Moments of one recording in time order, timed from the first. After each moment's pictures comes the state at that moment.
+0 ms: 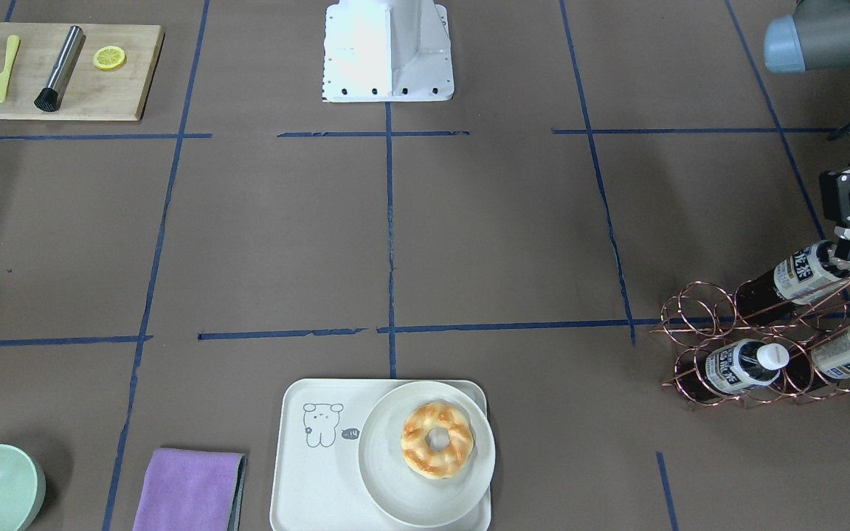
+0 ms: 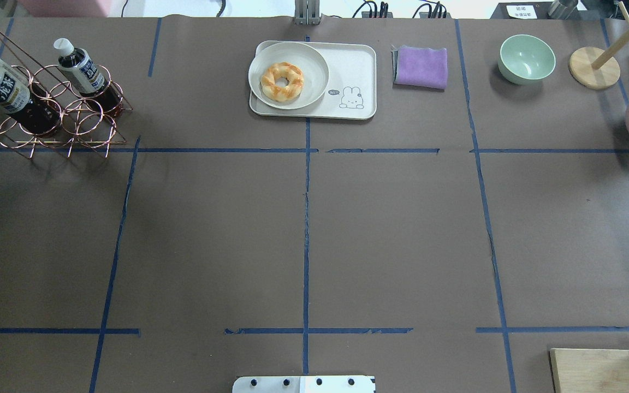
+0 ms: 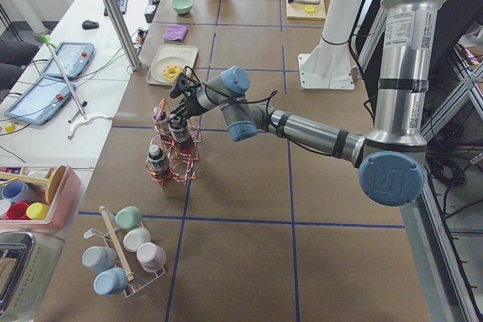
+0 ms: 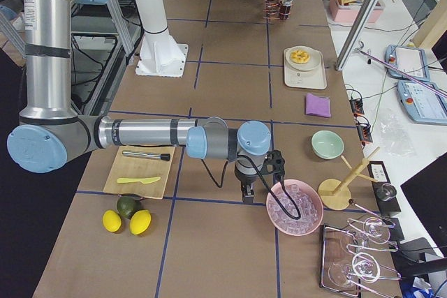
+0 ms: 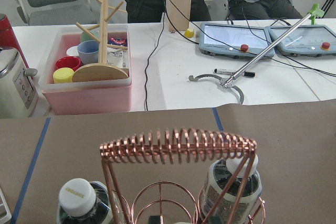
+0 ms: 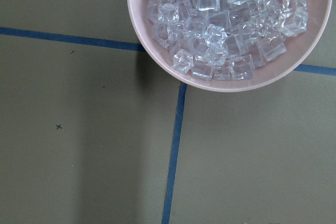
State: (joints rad) left arm -1.13 -1.52 -1.87 -2.49 -1.72 -0.85; right arm 1.56 -1.64 1.69 -1.62 2.35 -0.12
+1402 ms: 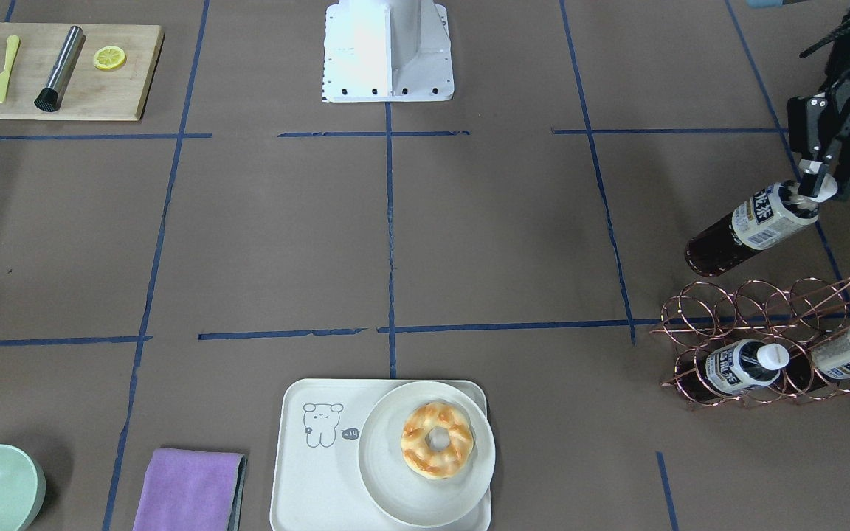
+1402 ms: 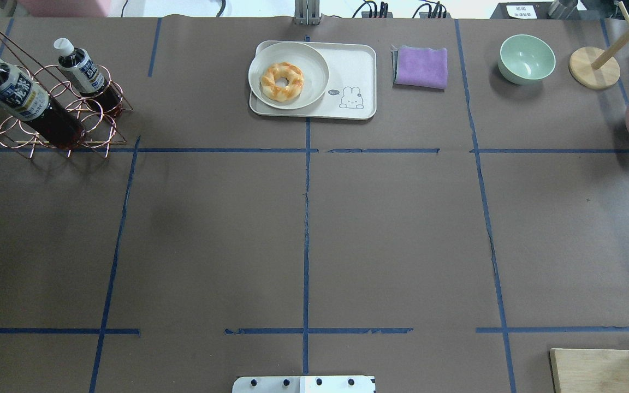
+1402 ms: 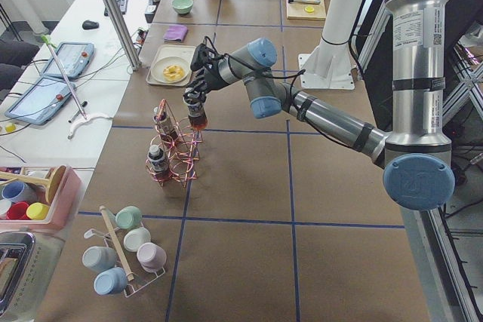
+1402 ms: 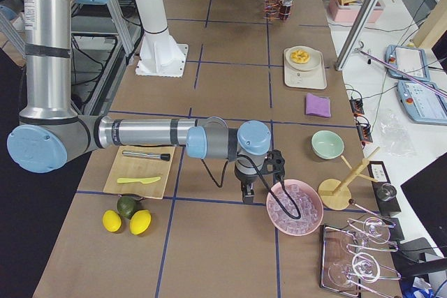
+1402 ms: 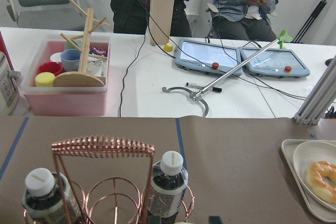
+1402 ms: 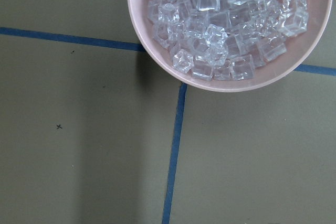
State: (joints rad) left arm -1.05 -1.54 -2.16 -2.20 -1.70 -0.96; right arm 1.56 -1.64 1.69 -1.62 2.35 -0.12
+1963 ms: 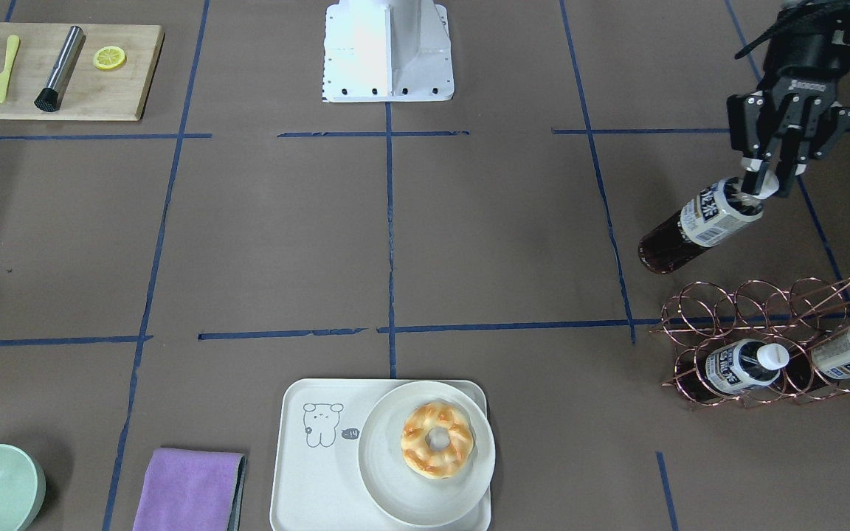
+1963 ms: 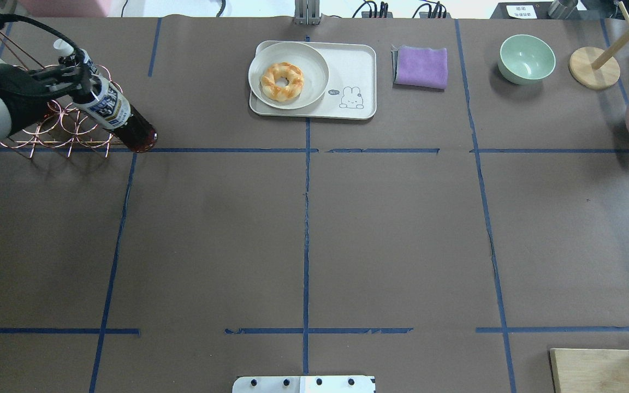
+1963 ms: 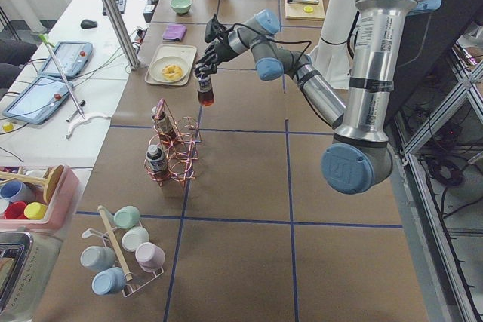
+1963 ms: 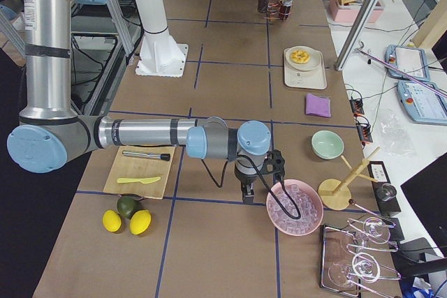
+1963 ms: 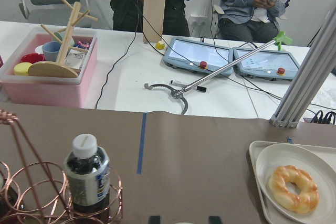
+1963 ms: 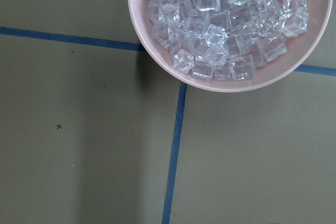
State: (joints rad) left arm -0.69 -1.78 -2.20 -1.87 -1.23 -1.14; right arm 1.56 -1.64 1.70 -1.62 2.35 -0.12
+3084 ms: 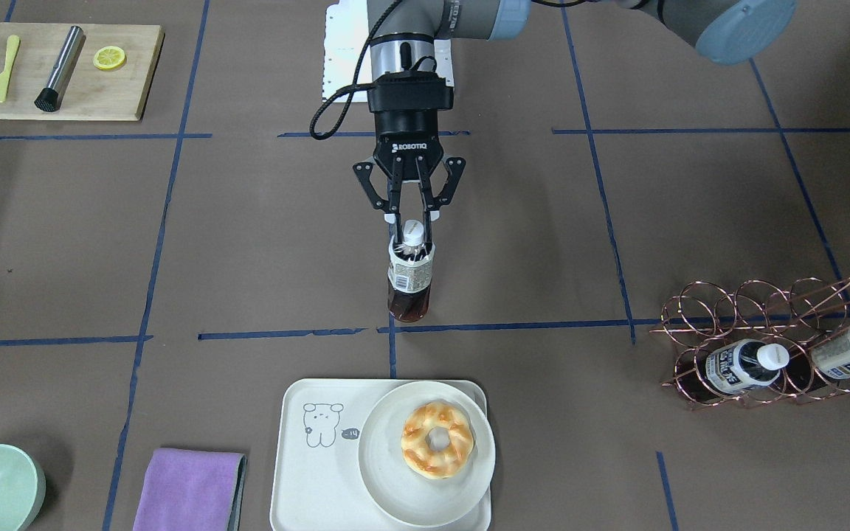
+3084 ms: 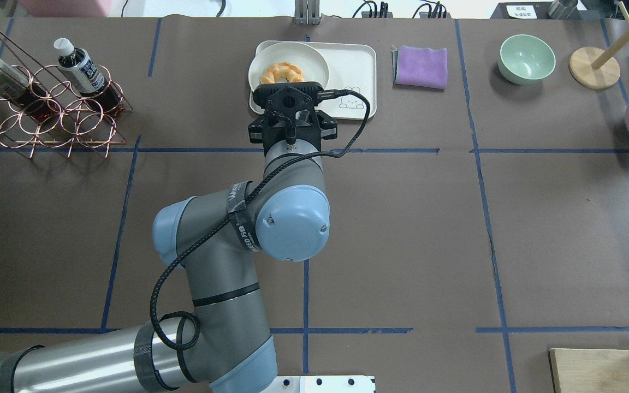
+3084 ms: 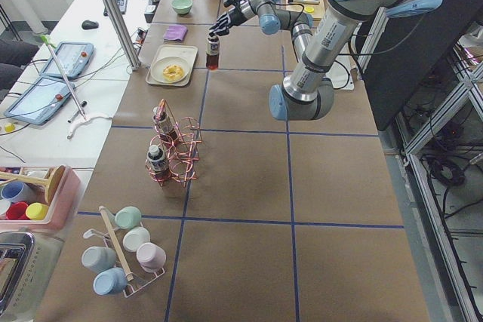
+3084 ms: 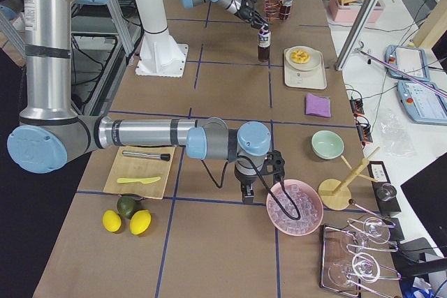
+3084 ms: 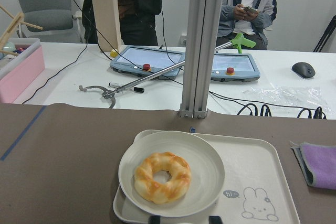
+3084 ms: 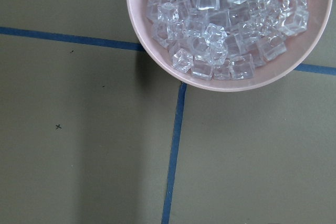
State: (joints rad) left arm -0.36 -2.42 -1.67 -1.60 -0.86 -1.31; right arm 1.56 -1.64 1.69 -1.62 2.35 -0.12
